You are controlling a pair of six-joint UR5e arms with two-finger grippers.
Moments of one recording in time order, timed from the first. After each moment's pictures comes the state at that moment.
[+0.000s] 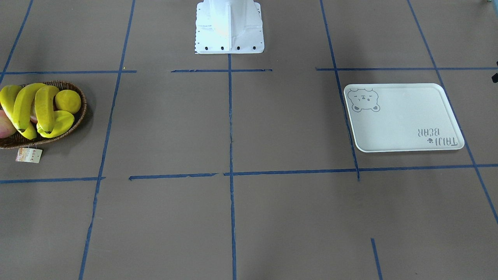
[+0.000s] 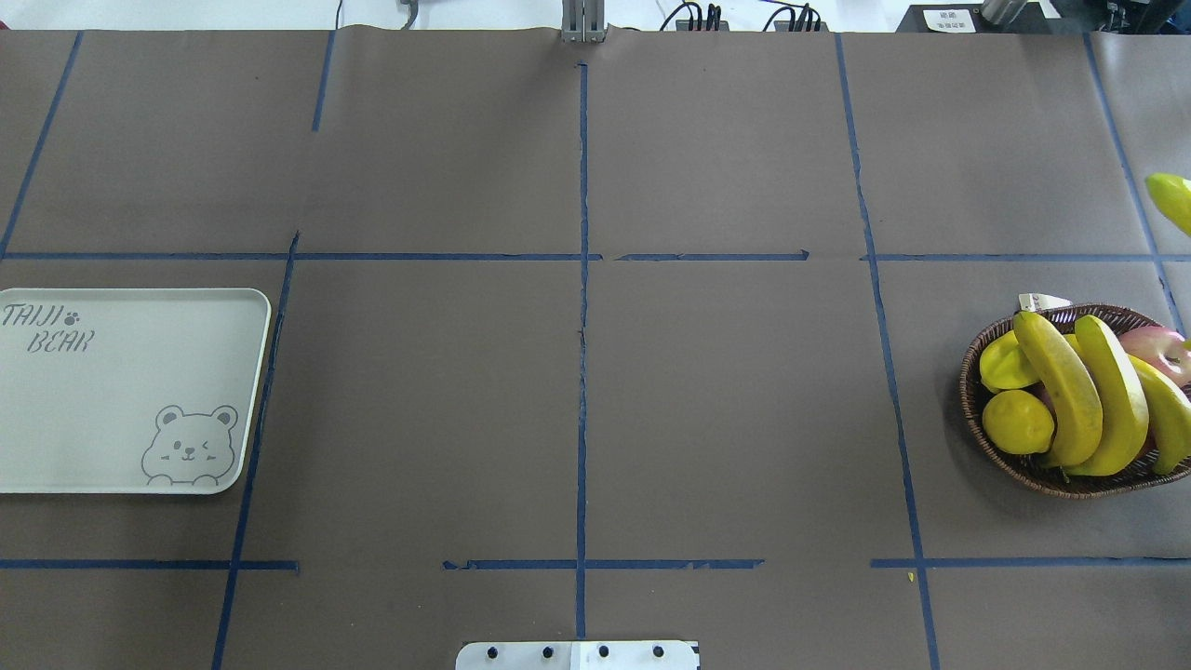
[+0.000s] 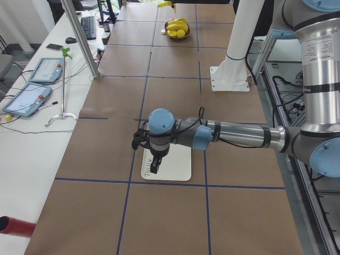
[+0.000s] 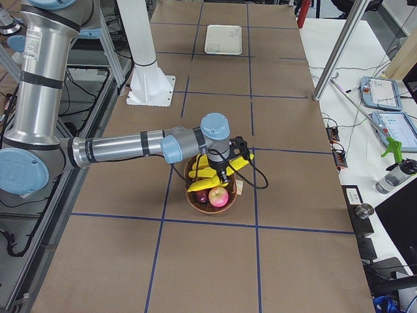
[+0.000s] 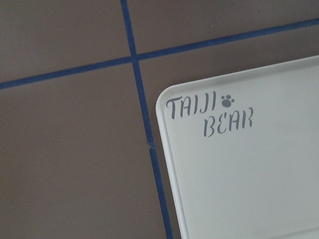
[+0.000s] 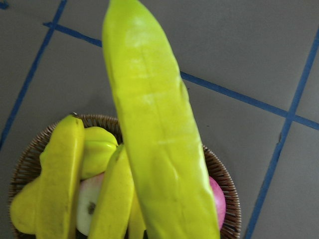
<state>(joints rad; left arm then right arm) -1.50 -1.43 -1.83 -1.70 -2.38 0.04 1.35 -1.76 1.97 -1.38 2.40 0.11</state>
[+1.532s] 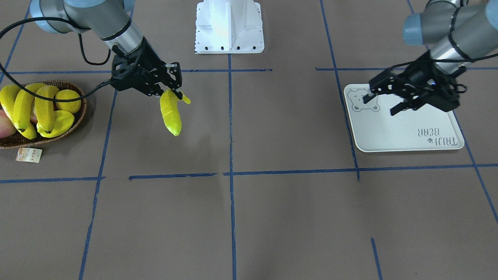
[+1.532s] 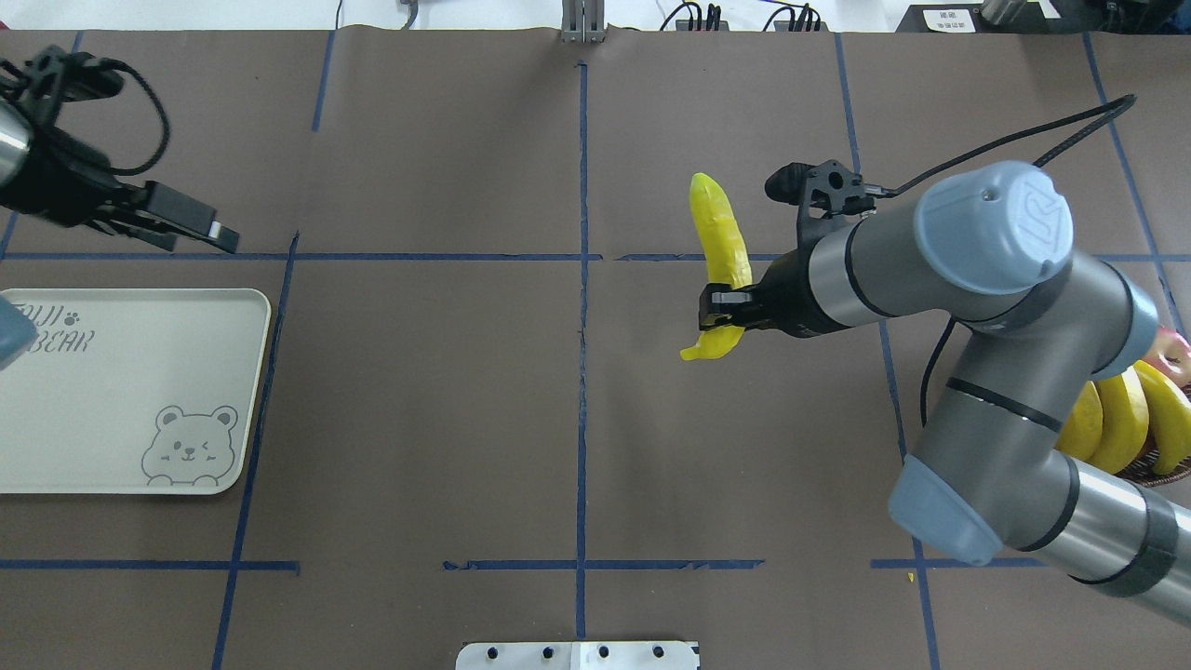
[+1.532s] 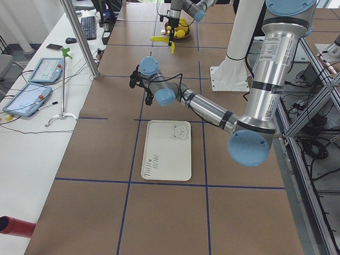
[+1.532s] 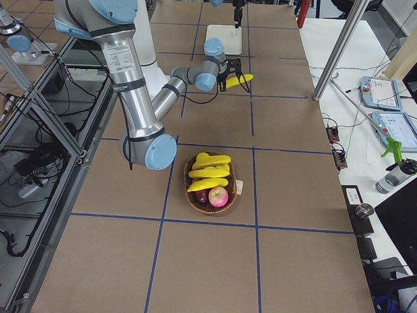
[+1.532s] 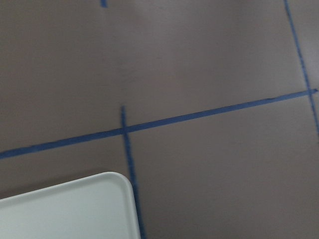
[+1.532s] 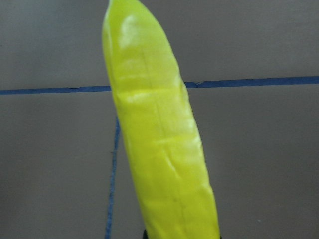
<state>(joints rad) -1.00 -1.82 -1.84 -2.05 -2.44 -0.88 0.61 -1.17 1.96 -1.23 1.94 1.26</state>
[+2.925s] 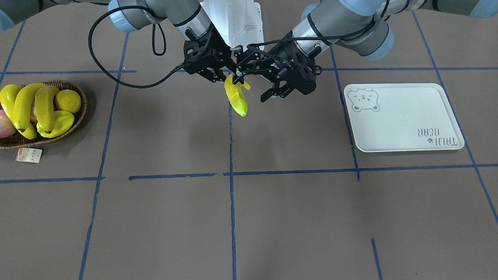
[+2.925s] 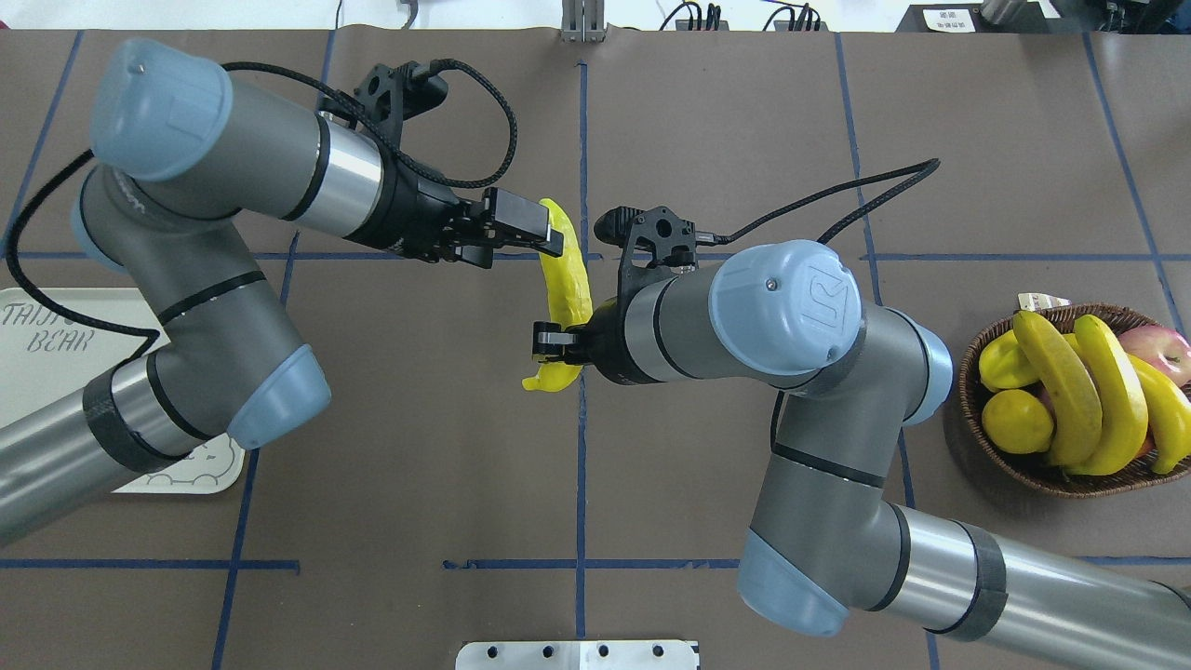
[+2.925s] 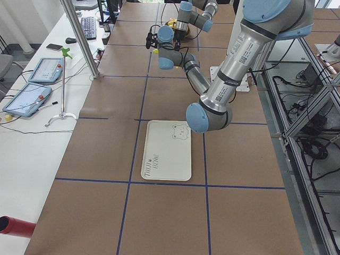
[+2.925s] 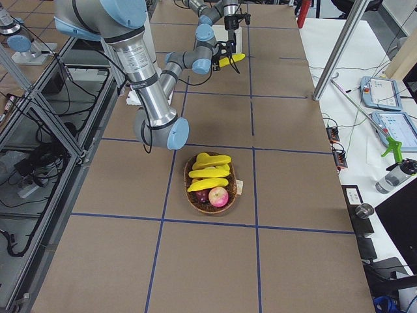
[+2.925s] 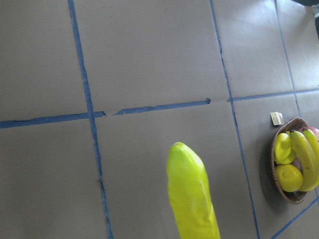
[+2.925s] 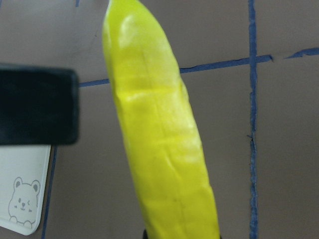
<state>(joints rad) -0.69 -2.16 -1.74 -2.32 -2.09 -1.37 0.45 -0.97 1.85 -1.18 1.79 1.38</state>
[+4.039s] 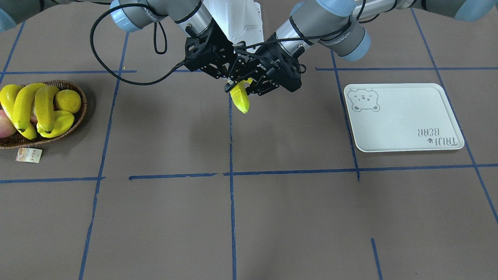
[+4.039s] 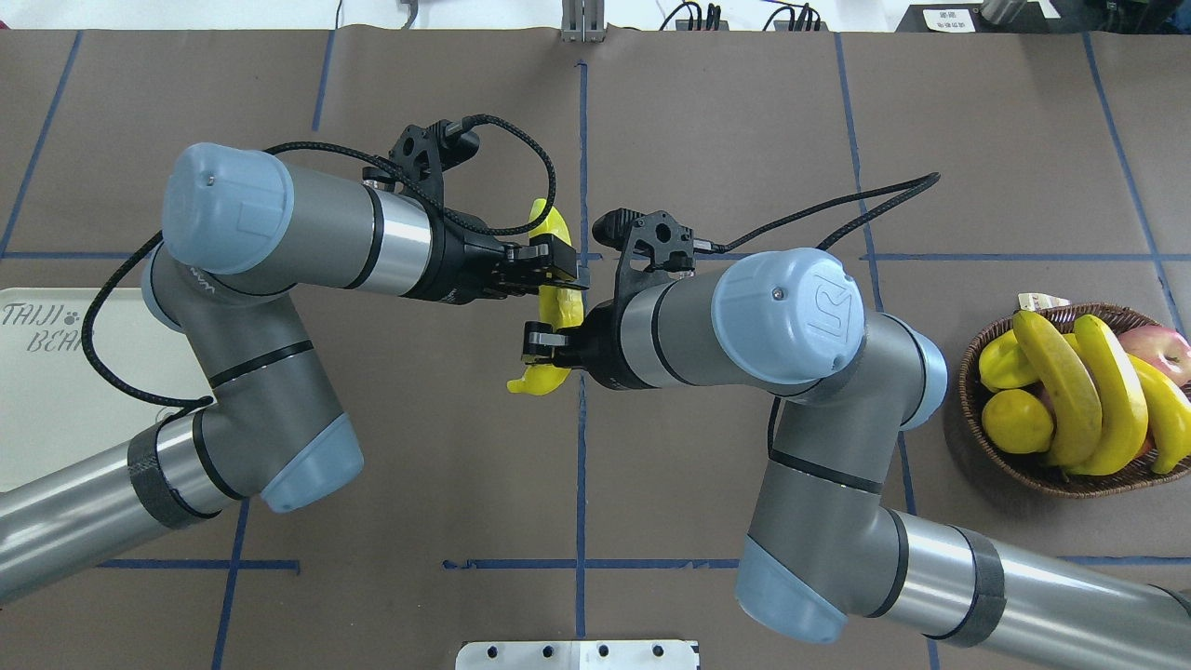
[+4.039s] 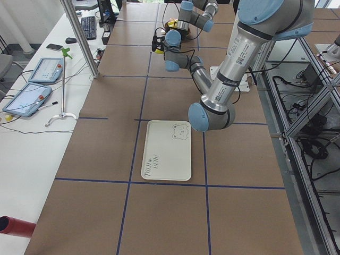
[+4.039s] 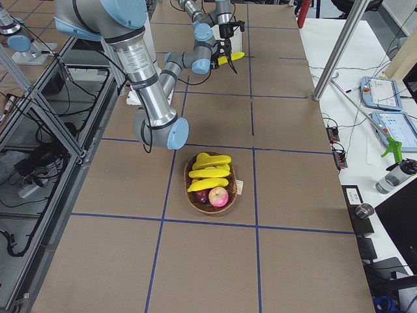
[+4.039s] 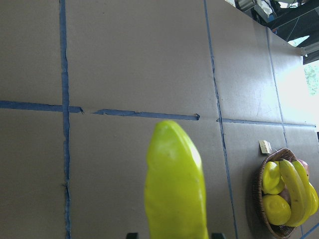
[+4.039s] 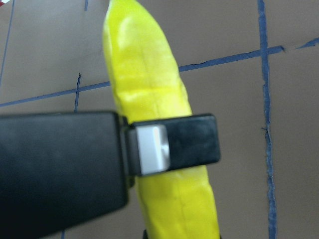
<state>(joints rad) -0.62 -2.16 -1.73 -2.35 -1.98 -1.44 0.44 -0.97 1.86 -1.14 1.79 1.43</state>
